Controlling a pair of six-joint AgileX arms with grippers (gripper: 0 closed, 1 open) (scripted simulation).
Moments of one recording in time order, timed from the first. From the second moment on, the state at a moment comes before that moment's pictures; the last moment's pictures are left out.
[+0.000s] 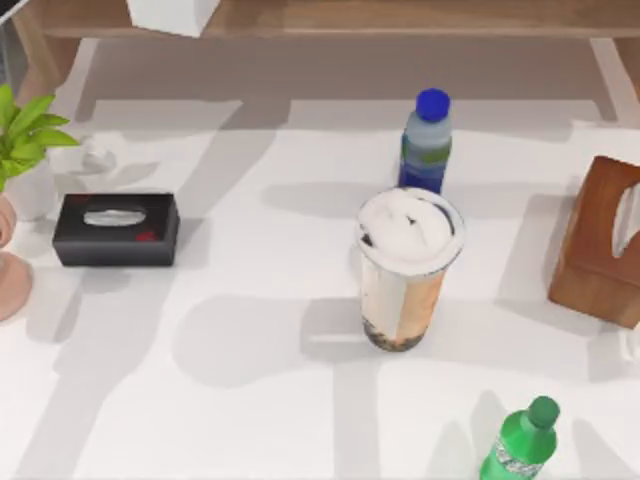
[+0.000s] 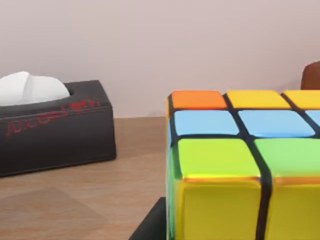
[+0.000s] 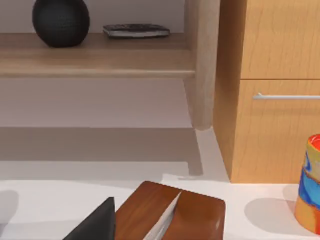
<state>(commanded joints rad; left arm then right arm) -0.50 2.00 2.05 -0.03 -0.41 0.04 0.00 0.00 0.00 0.00 0.00 0.00</state>
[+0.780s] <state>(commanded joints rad) -0.54 1.89 1.65 -0.93 -0.04 -0.34 0.00 0.00 0.00 0.00 0.00 0.00</state>
